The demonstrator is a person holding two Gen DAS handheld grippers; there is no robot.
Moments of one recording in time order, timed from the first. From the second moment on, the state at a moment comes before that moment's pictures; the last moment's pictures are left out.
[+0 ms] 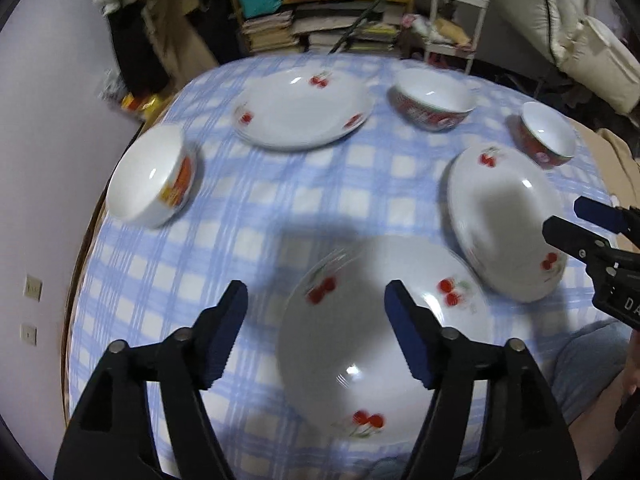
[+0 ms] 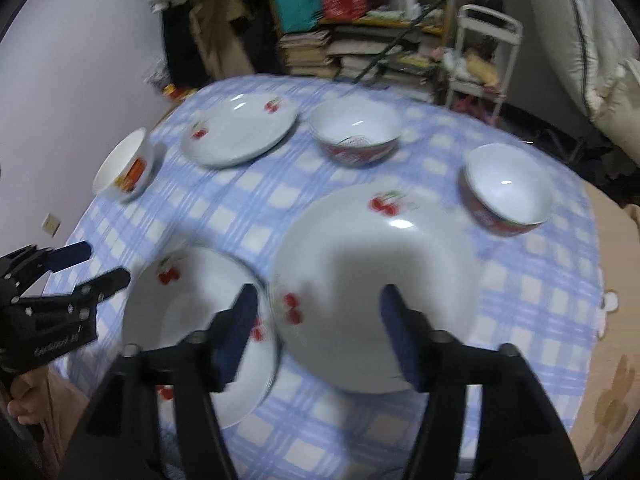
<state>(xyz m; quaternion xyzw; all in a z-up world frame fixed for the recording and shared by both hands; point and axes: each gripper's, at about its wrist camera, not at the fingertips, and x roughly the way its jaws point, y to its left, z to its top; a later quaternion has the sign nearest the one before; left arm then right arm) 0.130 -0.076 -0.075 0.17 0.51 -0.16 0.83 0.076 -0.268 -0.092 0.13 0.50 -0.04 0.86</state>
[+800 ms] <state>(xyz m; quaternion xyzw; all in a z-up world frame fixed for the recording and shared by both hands) 0.163 -0.184 -0.115 0.22 0.53 -0.20 0.79 0.066 -0.394 -0.128 0.21 0.52 -0.16 0.82</state>
